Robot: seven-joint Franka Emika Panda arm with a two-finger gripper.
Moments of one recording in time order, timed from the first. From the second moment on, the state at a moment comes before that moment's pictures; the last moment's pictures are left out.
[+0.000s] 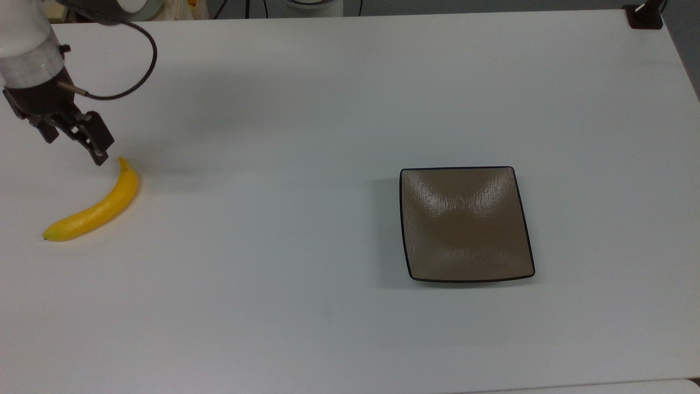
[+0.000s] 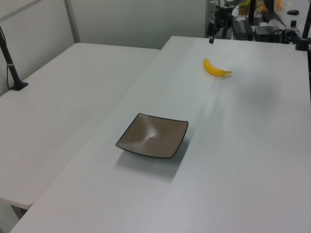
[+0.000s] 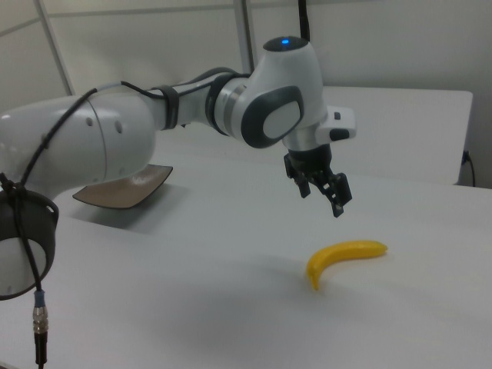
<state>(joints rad) -0.32 0.55 -0.03 -1.25 0.00 1.99 0.00</state>
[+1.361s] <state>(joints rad) -0.33 0.78 -0.03 -1.25 0.00 2.21 0.07</state>
